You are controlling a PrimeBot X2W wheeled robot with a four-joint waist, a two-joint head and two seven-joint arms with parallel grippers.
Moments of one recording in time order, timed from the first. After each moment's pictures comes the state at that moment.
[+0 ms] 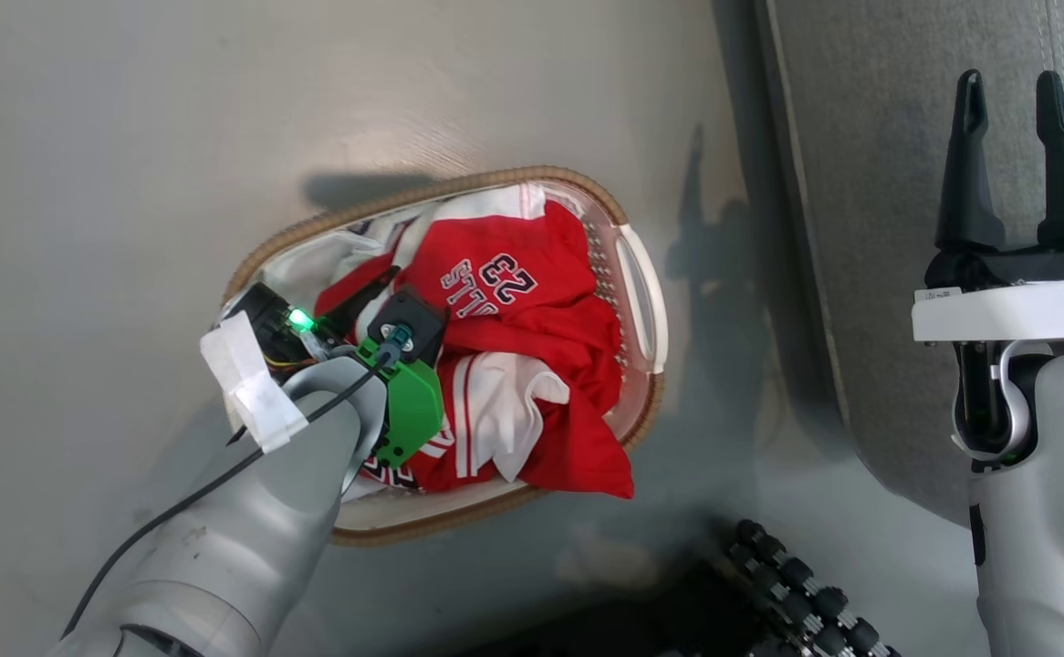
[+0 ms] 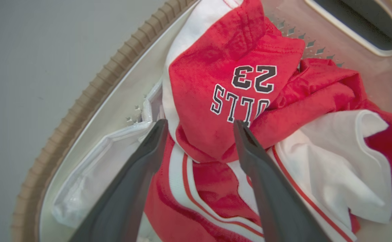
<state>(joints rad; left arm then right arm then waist) -0.89 0.05 -0.83 1.21 -0.18 -0.10 -0.26 -0.47 -0.05 -0.13 0.07 0.29 0.13 -0.26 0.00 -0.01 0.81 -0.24</state>
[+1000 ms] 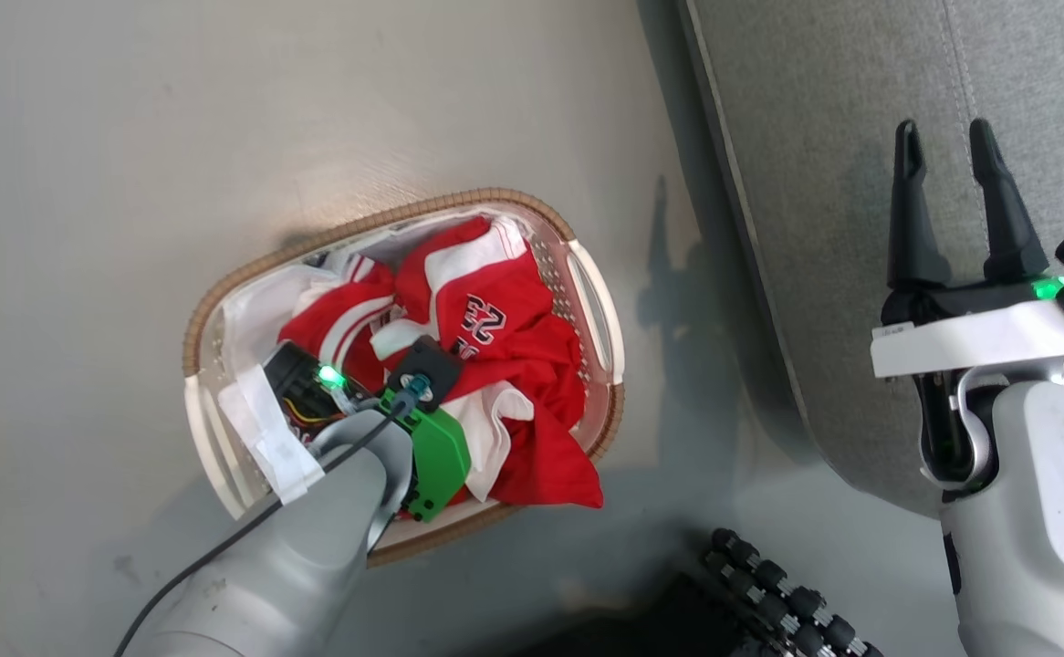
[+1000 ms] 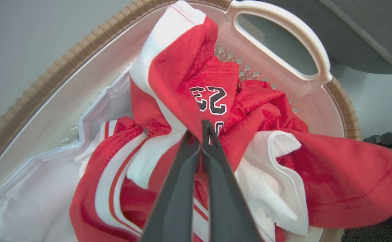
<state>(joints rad) -0.79 0.05 -0.89 1.13 -0.30 -0.09 -0.25 -0.44 -0.05 -0.07 0.13 0.31 0.13 -0.26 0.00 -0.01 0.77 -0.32</state>
